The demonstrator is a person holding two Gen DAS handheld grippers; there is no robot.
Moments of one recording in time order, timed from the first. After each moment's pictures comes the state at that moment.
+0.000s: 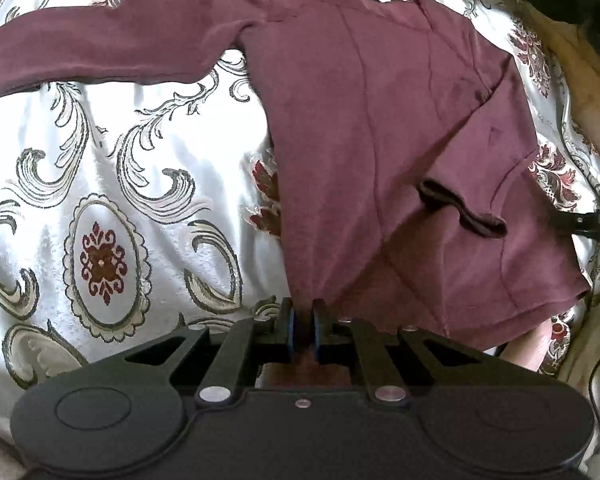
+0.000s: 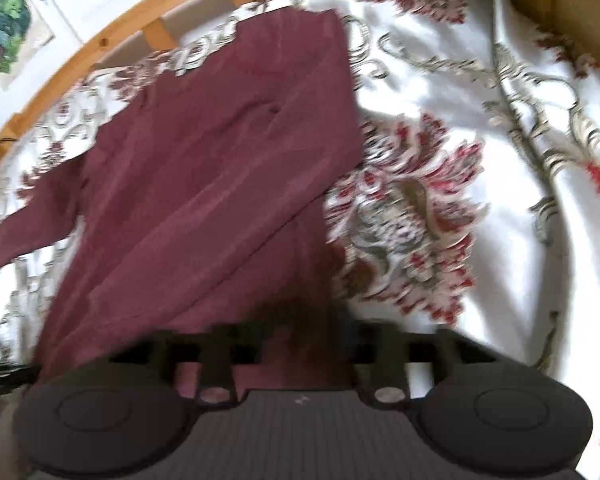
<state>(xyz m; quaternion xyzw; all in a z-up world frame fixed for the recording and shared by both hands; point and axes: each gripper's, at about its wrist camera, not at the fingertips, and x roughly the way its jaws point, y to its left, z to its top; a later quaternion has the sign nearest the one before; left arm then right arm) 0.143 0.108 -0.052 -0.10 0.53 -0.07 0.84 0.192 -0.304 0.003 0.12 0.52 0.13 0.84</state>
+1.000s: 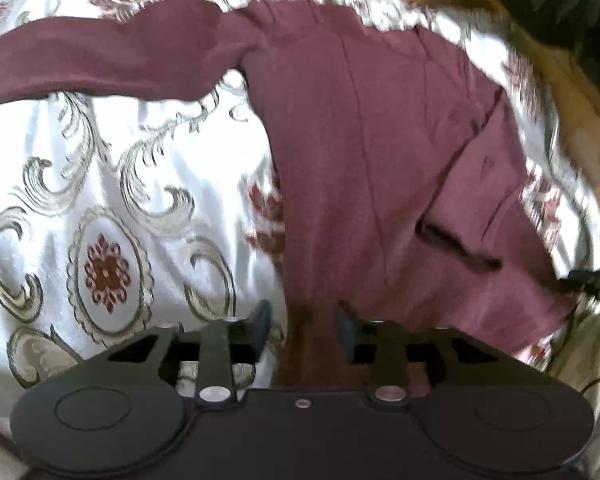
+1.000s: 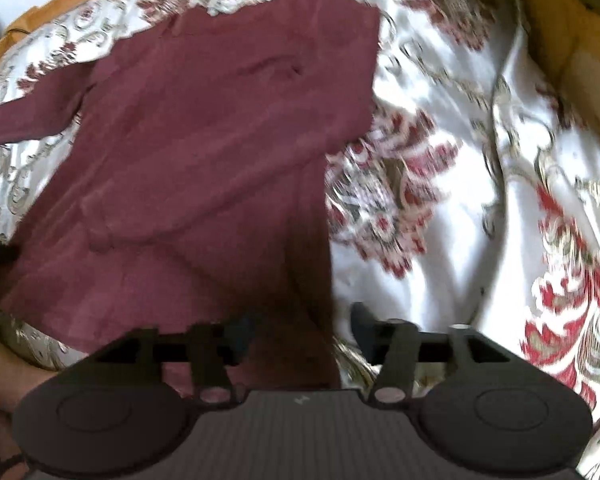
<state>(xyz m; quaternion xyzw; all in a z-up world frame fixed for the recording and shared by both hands) 0.135 0.117 -0.035 -0.14 0.50 -0.08 0.85 0.152 -0.286 0.031 -0.05 0.54 0.13 0.83</state>
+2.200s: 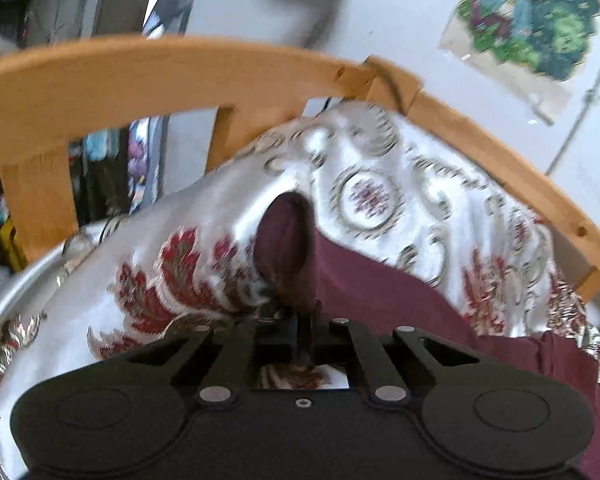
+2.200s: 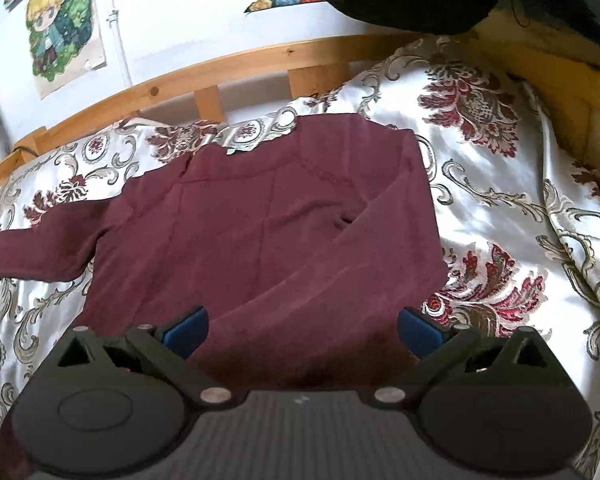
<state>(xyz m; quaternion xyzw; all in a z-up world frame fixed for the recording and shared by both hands) 0.147 0.323 0.013 -0.26 0.24 0.32 0.88 0.199 -0.241 0.011 0.04 0.35 0.12 0.93</state>
